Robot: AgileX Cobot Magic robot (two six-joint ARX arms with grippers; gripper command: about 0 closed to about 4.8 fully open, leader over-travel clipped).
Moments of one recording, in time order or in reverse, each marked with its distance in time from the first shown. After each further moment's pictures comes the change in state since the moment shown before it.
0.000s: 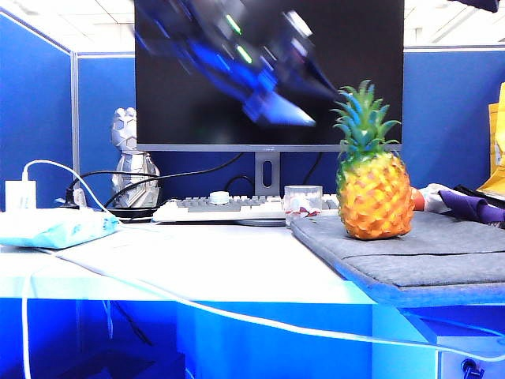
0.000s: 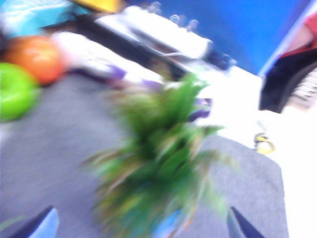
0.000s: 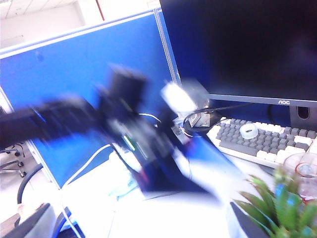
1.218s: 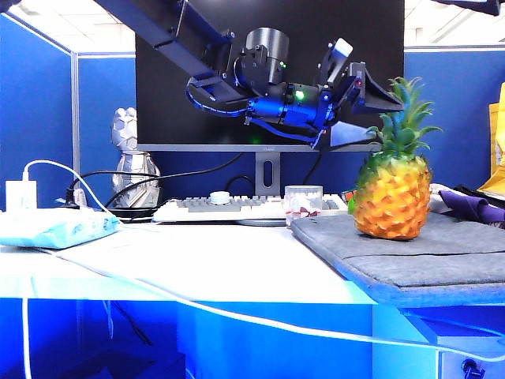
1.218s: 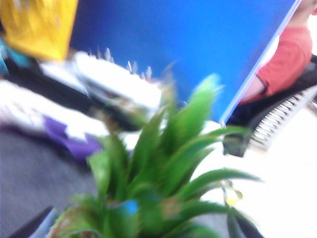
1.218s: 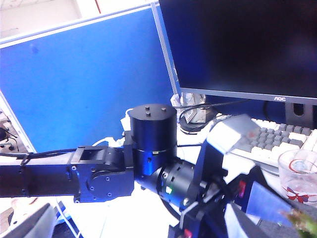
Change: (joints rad) left arm -0.127 0.206 -0.004 0.531 0.084 -0.301; right arm -0.002 0.002 0.000 -0.030 0.002 -0.046
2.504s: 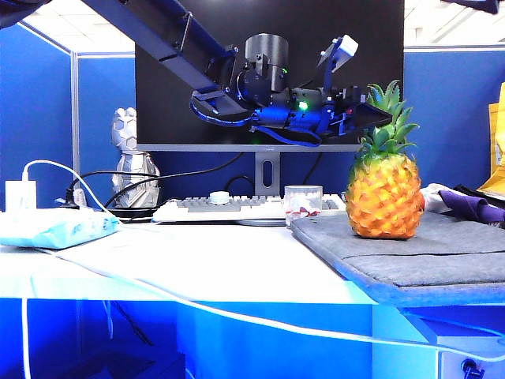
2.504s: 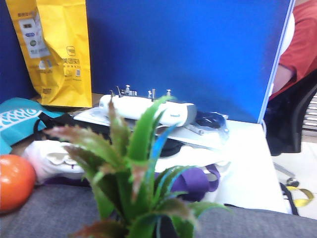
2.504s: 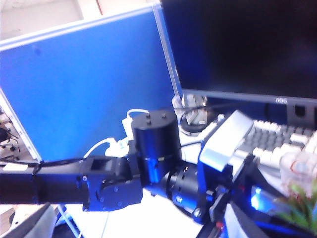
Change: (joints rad) left arm 0.001 0.039 0.002 0.153 -0.068 0.254; right arm 0.007 0.000 0.000 0.005 -0.002 0.003
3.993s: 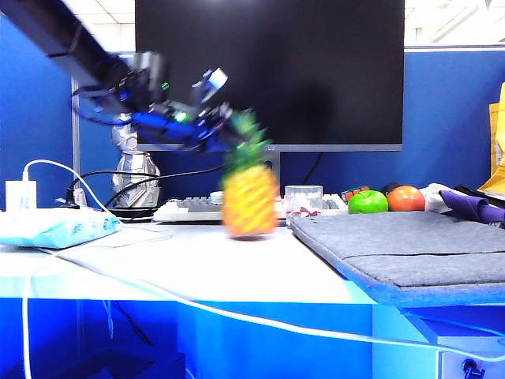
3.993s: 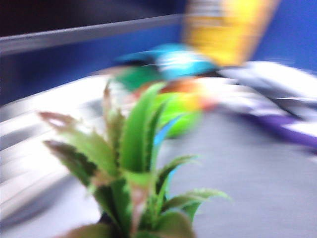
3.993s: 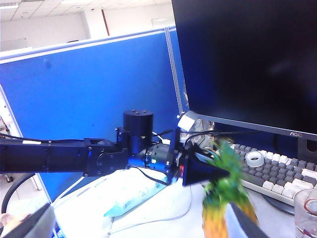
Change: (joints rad) left arm 0.341 -0.133 -0.175 -0.075 0.032 -0.101; right arm 0.147 0.001 0.000 0.099 0.157 -0.013
